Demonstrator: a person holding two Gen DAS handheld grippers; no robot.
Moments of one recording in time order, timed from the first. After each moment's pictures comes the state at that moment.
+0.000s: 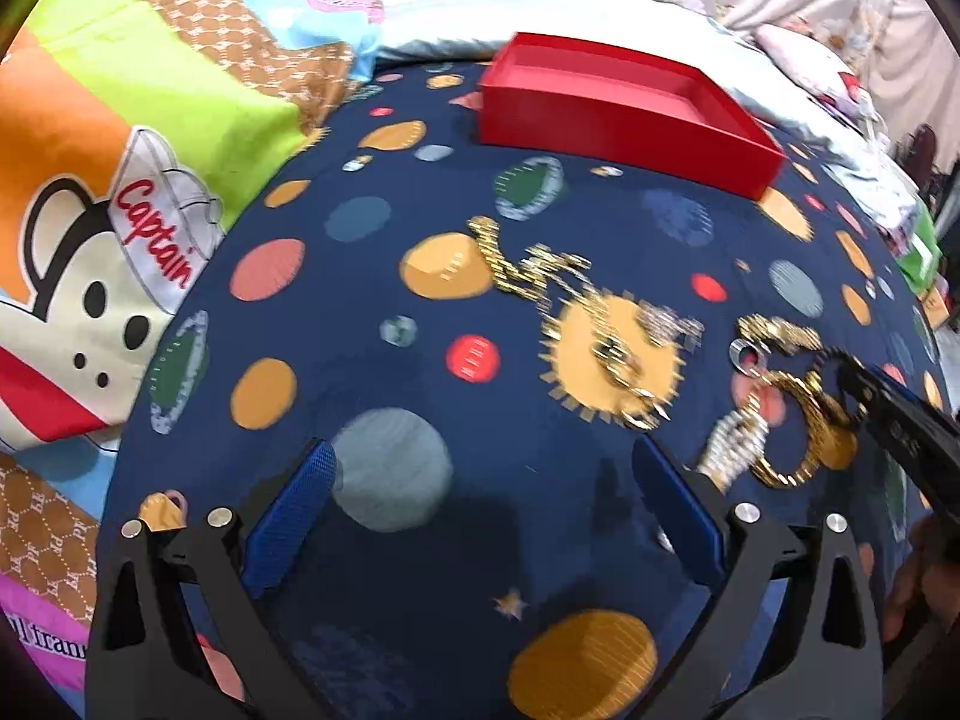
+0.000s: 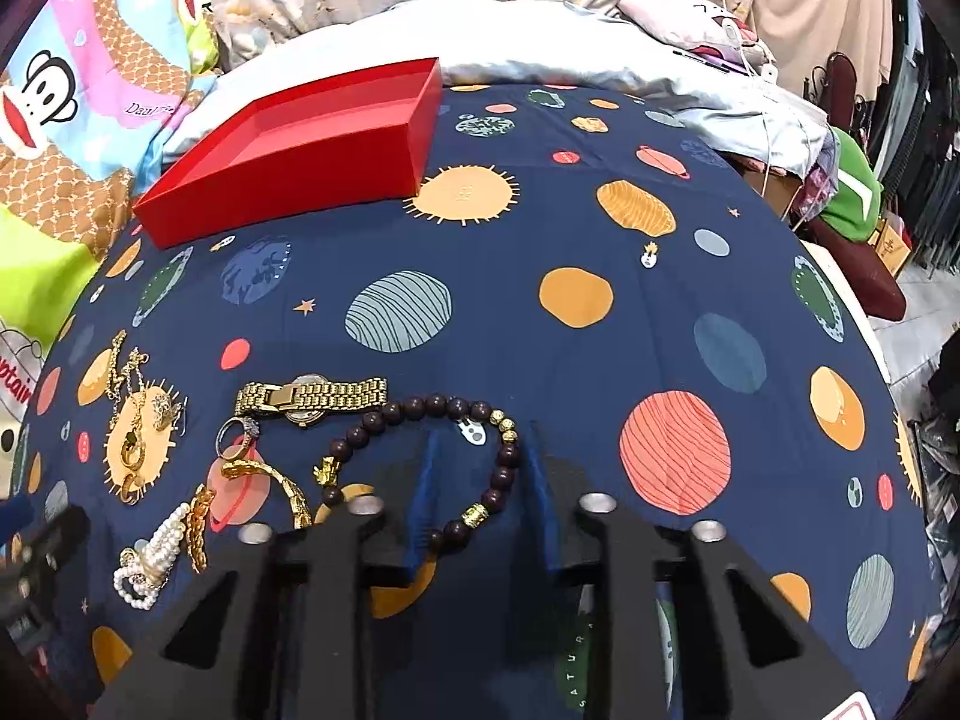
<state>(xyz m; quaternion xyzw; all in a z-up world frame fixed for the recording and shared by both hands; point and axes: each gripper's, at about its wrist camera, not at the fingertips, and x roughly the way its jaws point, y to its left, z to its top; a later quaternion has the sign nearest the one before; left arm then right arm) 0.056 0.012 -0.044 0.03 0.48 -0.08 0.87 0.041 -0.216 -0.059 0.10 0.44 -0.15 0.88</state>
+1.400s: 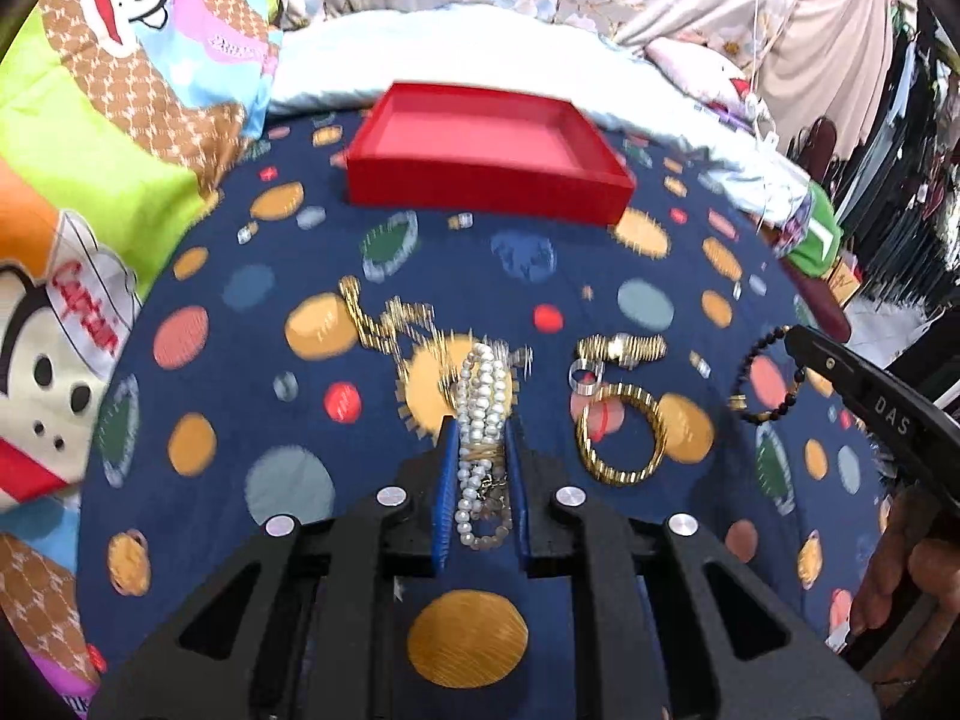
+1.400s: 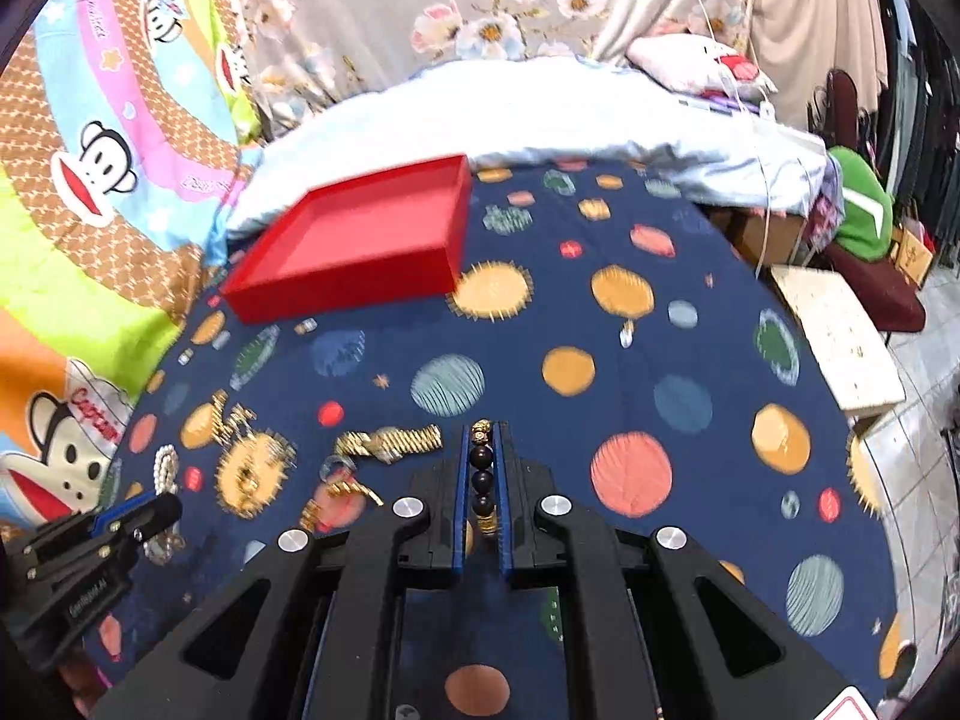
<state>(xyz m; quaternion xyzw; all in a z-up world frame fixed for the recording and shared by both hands) 0.045 -0.007 0.008 0.01 0.44 -0.20 0.87 0.000 -0.221 0.019 0.13 0.37 -0.11 0.91</state>
